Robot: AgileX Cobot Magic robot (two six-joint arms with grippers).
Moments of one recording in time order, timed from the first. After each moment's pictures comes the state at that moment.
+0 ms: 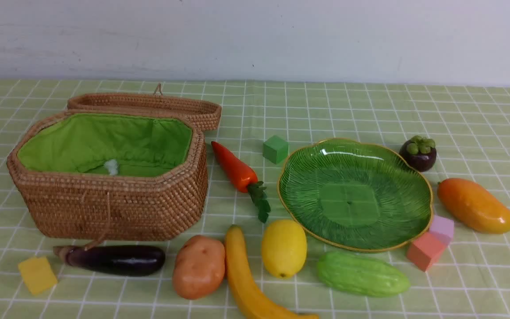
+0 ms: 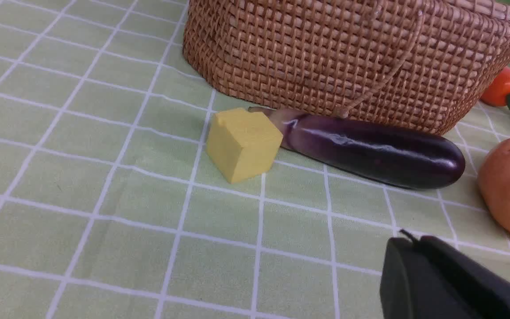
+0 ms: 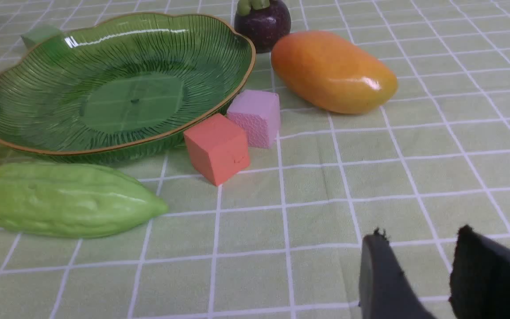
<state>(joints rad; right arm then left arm) -0.06 -0.01 0.02 0.11 0.38 -0.02 -0.03 -0.01 0.03 -0.10 0.37 -0.23</state>
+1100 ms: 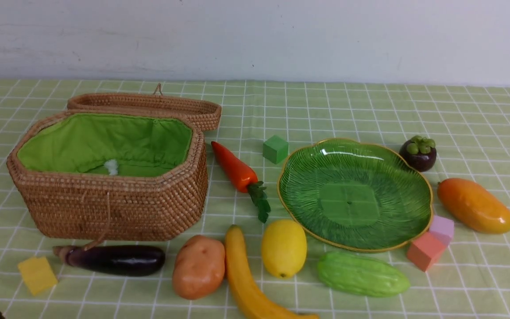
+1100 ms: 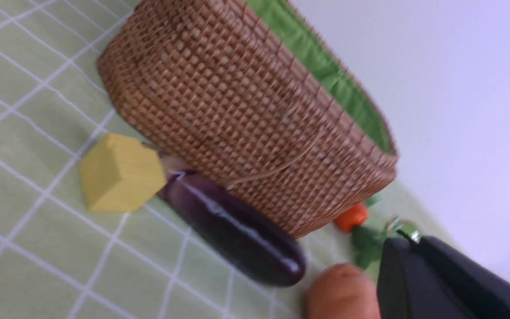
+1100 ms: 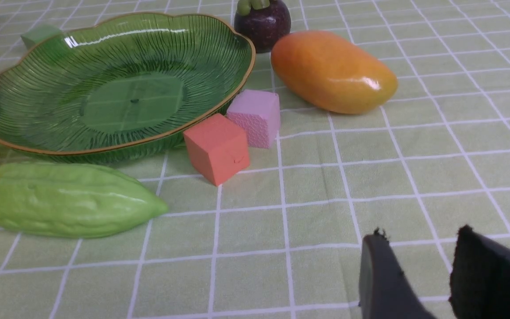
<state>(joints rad) -0.06 -0.01 0.02 0.11 0.38 -0.02 -0.03 -0.01 0.03 -0.50 0.14 -0.39</state>
